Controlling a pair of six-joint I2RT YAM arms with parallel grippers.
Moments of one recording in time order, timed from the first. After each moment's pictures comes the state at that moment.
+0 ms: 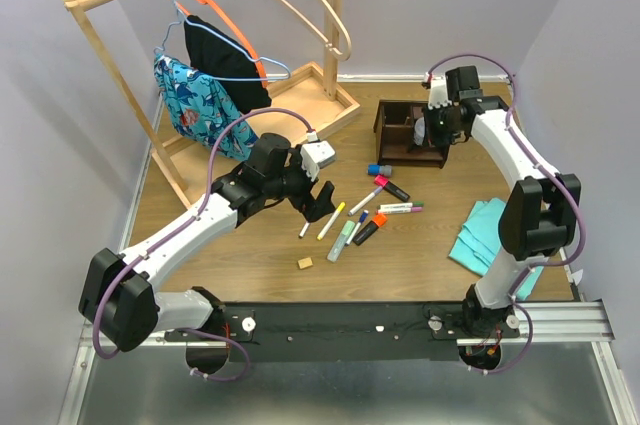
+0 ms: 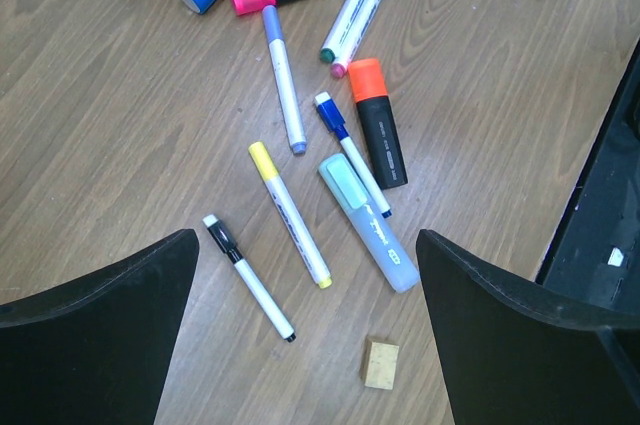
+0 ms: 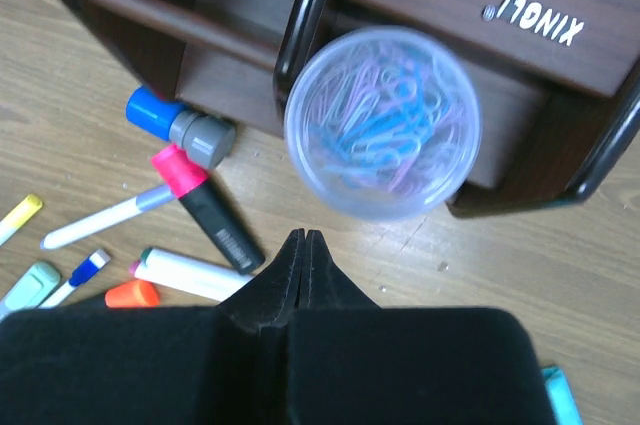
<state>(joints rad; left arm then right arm) -0.62 1.25 0.93 -0.28 0.46 0.12 0.14 1.75 1.51 -0.75 -0.19 -0.12</state>
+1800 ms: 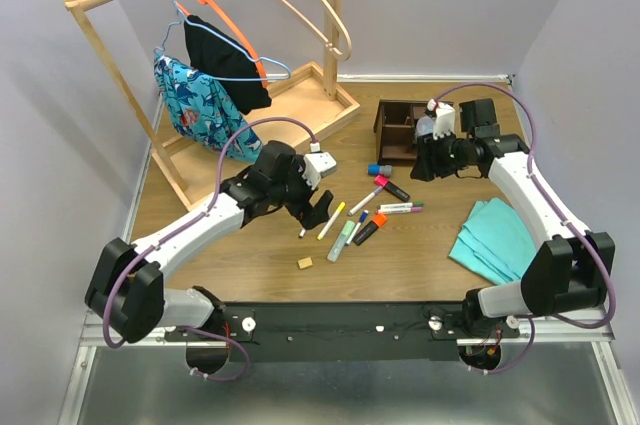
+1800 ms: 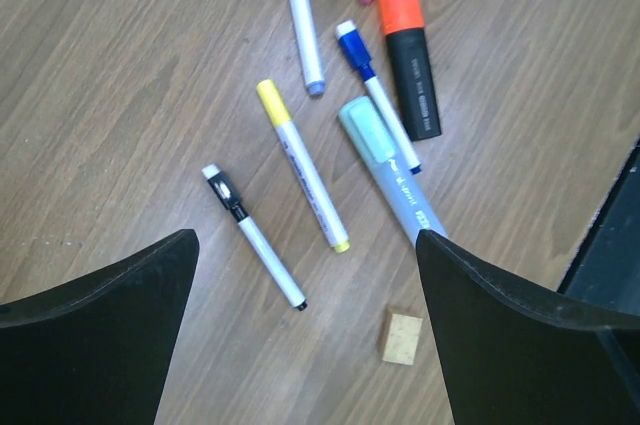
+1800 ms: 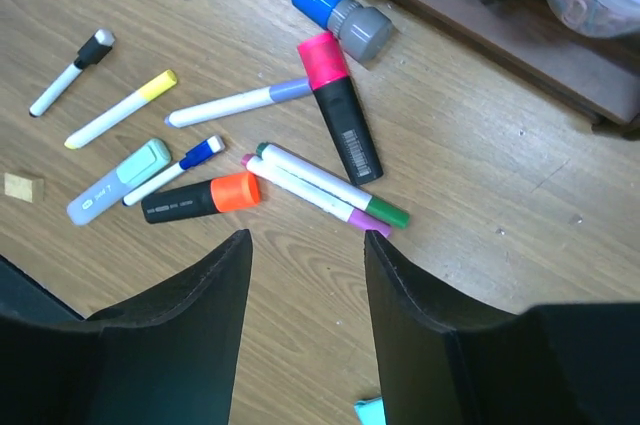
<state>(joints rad) -0.62 1.28 0.88 -0.30 0.41 0.16 0.14 1.41 1.16 -0.70 -0.43 -0.15</state>
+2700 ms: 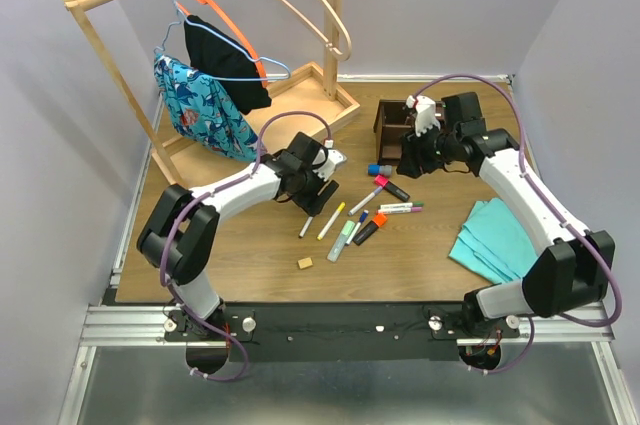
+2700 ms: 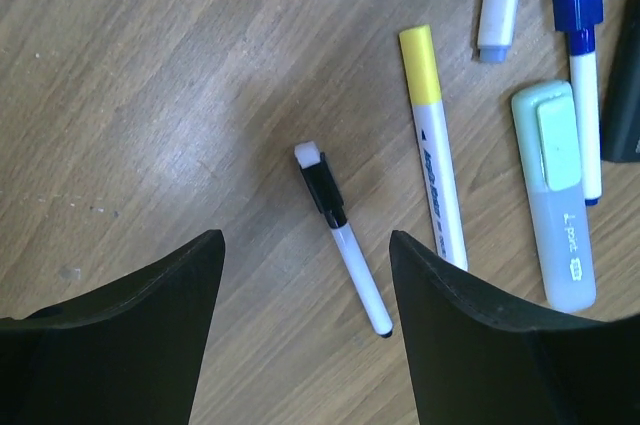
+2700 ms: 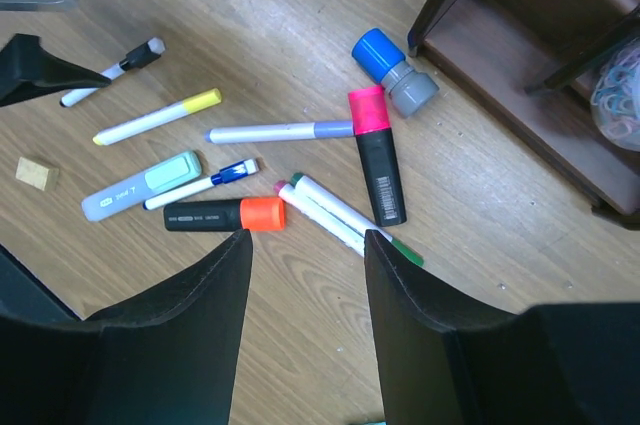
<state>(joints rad) -0.62 1.67 1.10 -0.46 0.16 0.15 0.27 1.41 1.24 -0.70 -0.41 -0.21</state>
